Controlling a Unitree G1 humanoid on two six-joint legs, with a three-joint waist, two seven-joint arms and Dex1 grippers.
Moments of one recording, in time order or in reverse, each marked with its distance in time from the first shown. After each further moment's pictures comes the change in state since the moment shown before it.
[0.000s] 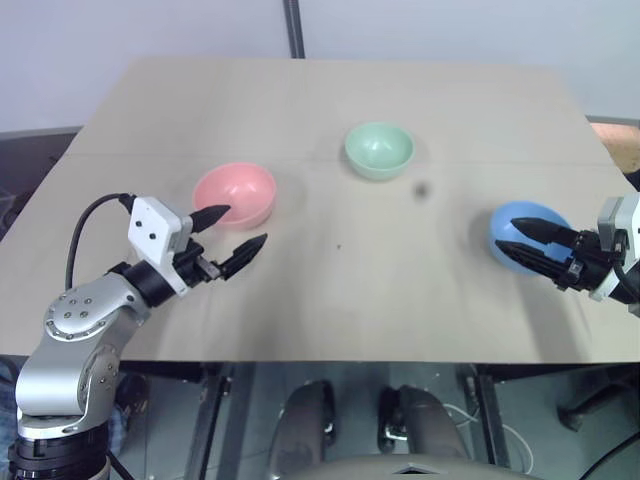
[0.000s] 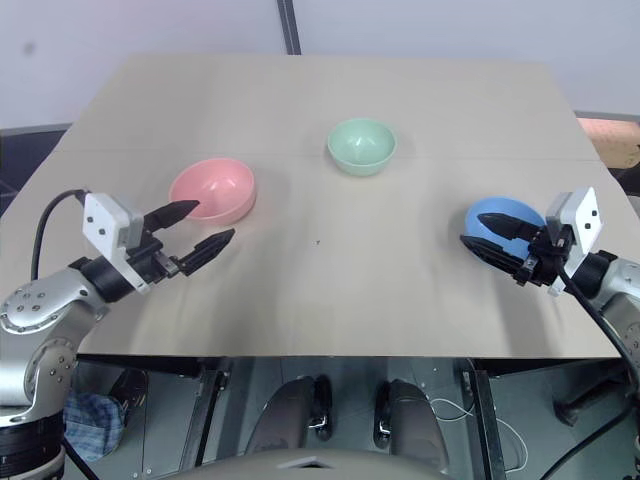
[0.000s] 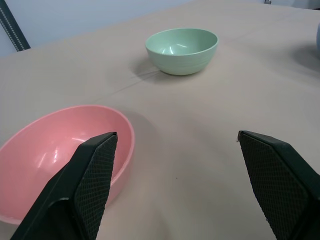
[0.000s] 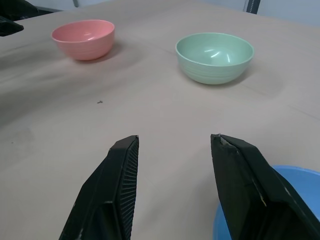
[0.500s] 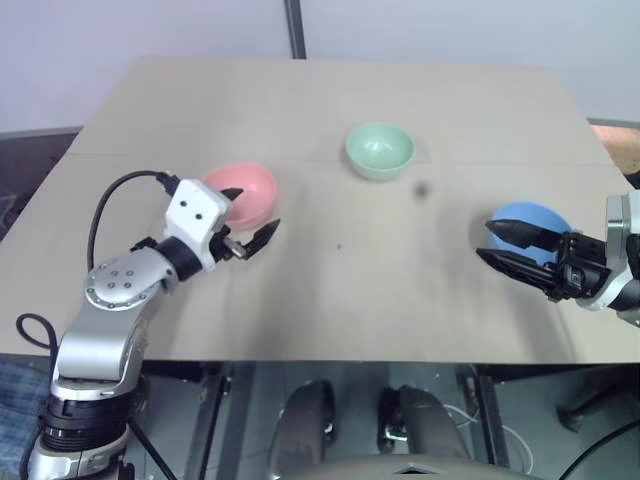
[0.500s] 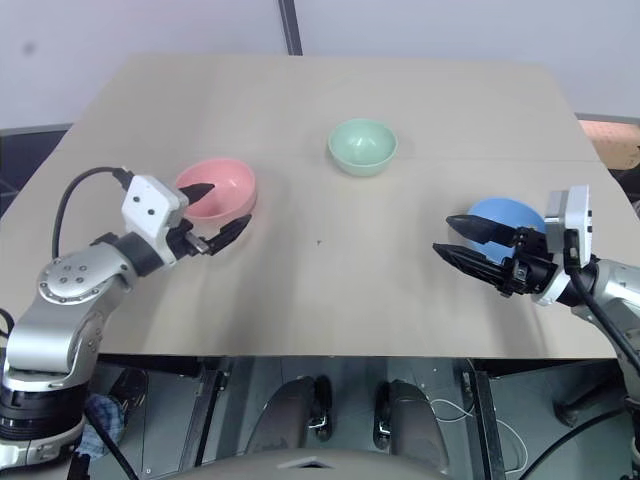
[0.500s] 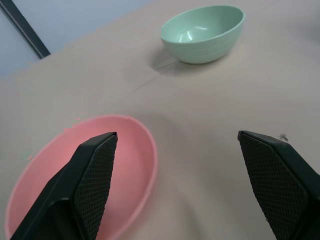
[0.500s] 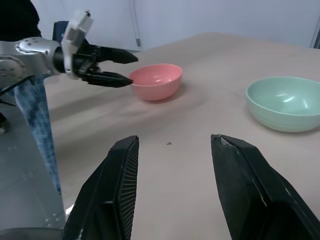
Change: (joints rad) left arm -0.174 0.027 -0.201 0.047 0.225 0.009 0.117; right arm -0.002 0.008 0.002 -0.129 0.228 0.063 0.024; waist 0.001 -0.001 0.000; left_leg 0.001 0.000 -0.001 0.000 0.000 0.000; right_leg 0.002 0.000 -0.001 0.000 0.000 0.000
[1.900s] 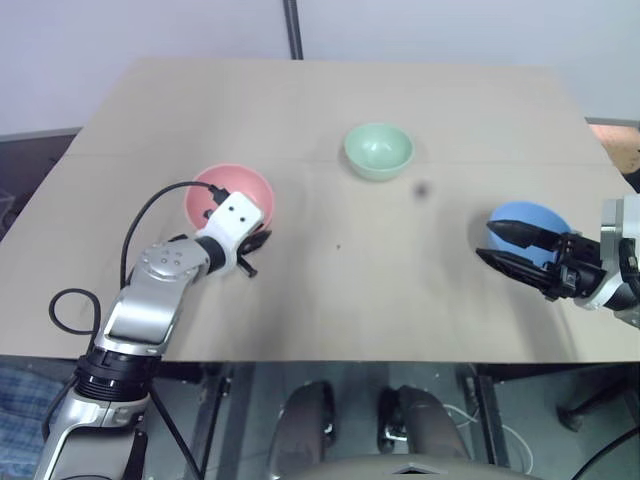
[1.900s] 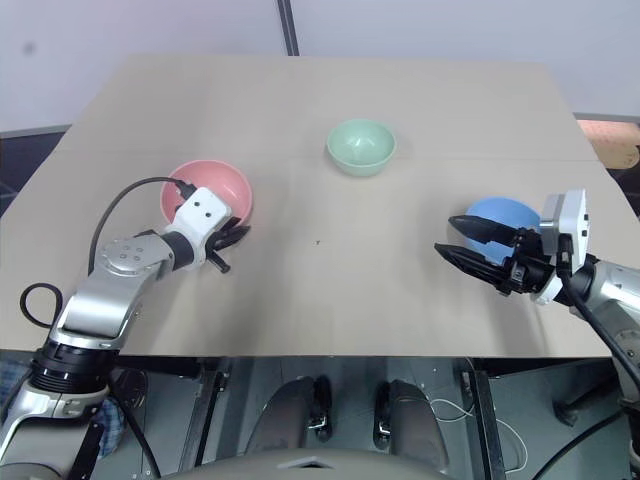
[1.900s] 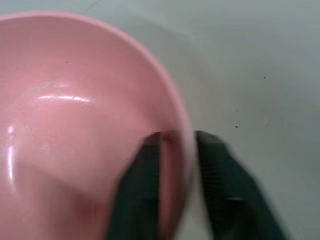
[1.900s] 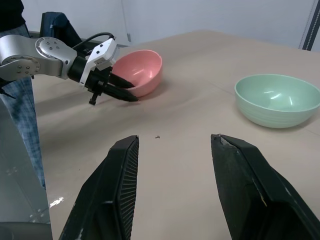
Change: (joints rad) left arm -0.169 0.024 -0.211 0.245 0.225 0.104 -0.022; right arm 0.012 0.005 0.030 0.032 -0.068 -0.076 0.003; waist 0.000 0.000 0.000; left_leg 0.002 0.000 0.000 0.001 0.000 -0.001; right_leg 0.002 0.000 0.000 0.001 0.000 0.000
